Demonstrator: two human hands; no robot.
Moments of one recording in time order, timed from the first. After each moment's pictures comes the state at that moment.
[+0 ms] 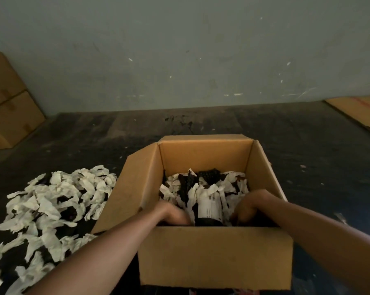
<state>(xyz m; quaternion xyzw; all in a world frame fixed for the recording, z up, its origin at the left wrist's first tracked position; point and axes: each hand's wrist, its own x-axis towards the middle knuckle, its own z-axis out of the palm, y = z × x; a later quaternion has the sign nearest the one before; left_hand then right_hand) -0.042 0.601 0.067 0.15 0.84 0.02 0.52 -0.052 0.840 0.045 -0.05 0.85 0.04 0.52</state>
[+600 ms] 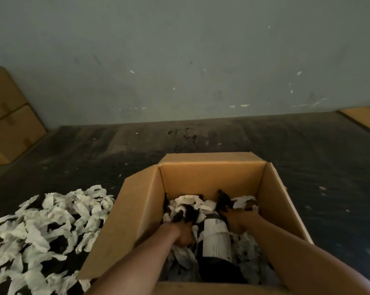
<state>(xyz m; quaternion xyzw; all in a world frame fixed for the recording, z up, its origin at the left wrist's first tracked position) -0.121 0.609 -0.002 0.19 0.90 -0.03 0.39 -0.147 0.833 -0.043 -0.11 0.93 -0.02 0.36</state>
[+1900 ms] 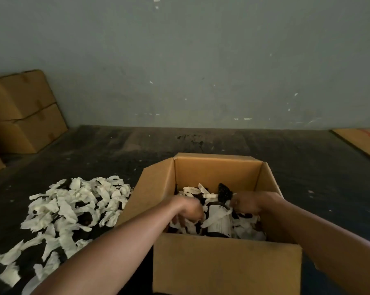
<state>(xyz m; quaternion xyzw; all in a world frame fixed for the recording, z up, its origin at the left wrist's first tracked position) -0.051 0.602 0.105 0.15 0.91 0.07 0.37 -0.047 0.814 0.121 -0.06 0.94 -0.07 0.33</state>
